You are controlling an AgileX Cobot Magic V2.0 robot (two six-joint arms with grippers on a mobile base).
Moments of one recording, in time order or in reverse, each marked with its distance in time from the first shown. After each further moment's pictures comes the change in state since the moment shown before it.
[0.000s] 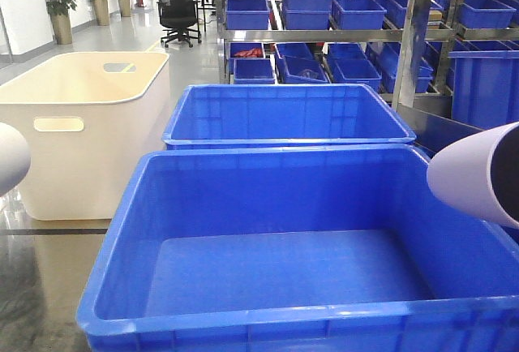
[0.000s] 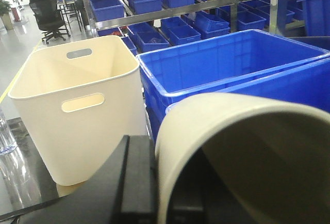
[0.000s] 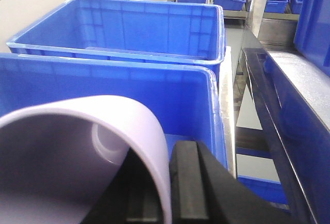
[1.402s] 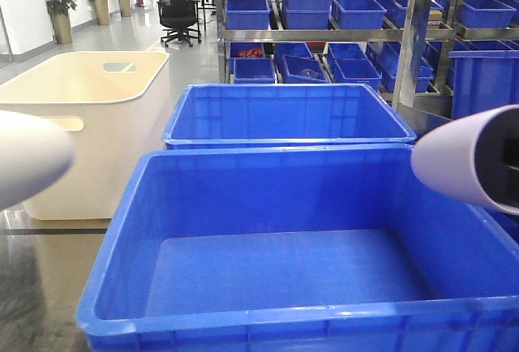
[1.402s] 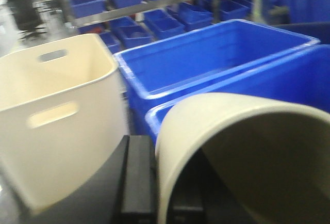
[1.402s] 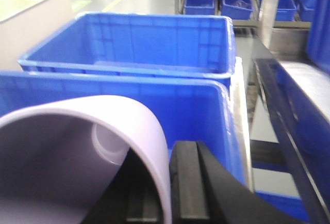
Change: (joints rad) left arm -0.045 0.167 -0.059 -0.193 -0.055 0.246; right arm 0.000 0.057 0.000 0.058 -0.104 -0.018
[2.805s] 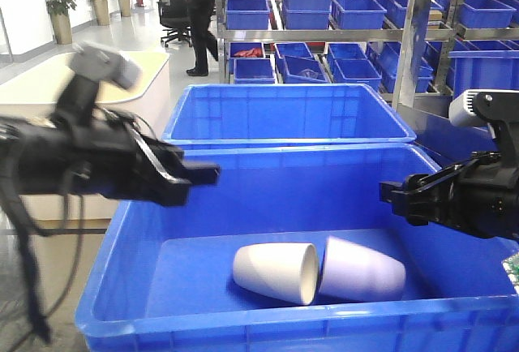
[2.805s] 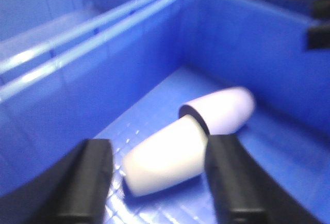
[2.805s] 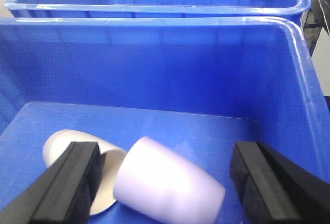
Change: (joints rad) left arm -0.151 0.500 -0.321 -0.377 0.204 0.240; right arm 0.000 0.292 0.000 0.239 -0.088 -0.168
